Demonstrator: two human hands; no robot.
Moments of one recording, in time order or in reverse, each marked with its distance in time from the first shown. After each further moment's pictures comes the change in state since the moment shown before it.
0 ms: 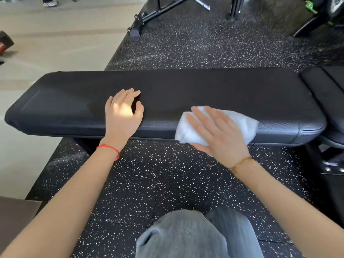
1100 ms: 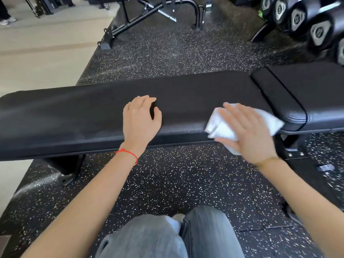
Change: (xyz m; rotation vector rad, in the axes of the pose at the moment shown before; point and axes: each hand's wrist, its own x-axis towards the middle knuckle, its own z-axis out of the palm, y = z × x) left_hand -0.005 0.115 0.039 -0.038 -0.091 0.140; right_hand -0.084 0.097 -0.042 0.036 -0.125 0.311
